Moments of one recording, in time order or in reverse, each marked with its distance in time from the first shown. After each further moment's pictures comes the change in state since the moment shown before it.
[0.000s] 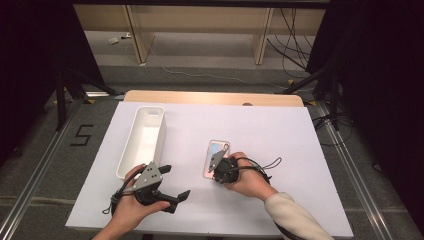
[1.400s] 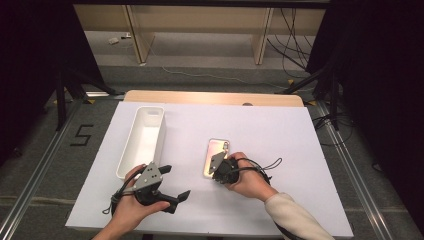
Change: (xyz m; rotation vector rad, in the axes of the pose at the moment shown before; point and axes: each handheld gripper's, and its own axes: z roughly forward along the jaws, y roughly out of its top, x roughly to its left) left arm 0.000 0.000 0.000 0.006 -0.002 0.006; right arm 0.002 0.000 -0.003 -0.014 -0.015 -0.053
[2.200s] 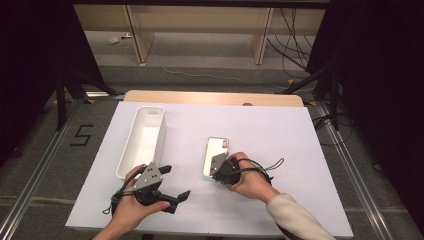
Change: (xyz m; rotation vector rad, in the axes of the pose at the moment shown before) left arm 0.000 -0.001 0.001 0.000 -0.004 -0.008; right arm 0.004 0.001 -0.008 -0.030 -0.026 -0.042
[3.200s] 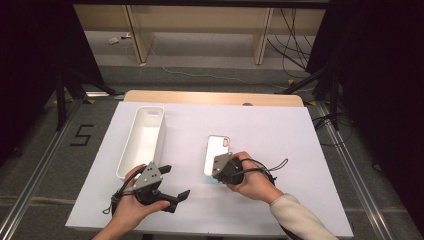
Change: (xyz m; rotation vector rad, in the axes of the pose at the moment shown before) left arm 0.001 0.000 0.000 -0.002 0.008 -0.004; right arm 0.003 -0.001 -0.014 -0.032 -0.026 -0.024
